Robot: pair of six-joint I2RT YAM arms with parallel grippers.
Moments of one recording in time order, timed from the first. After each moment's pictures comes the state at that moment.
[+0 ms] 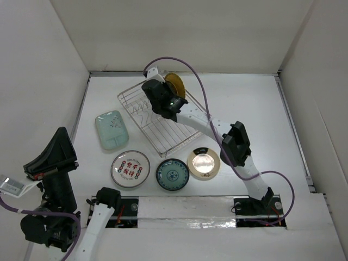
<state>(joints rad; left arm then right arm) -0.27 0.10 0.89 -0.02 -0.33 -0.51 0.91 2.26 2.19 -0.39 0.96 -0.14</state>
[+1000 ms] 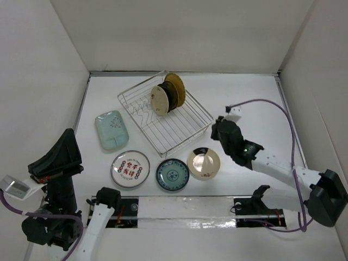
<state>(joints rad) -0.27 0.09 0.86 0.05 -0.19 -0.49 0.80 1.17 0.80 0.02 0.65 0.49</state>
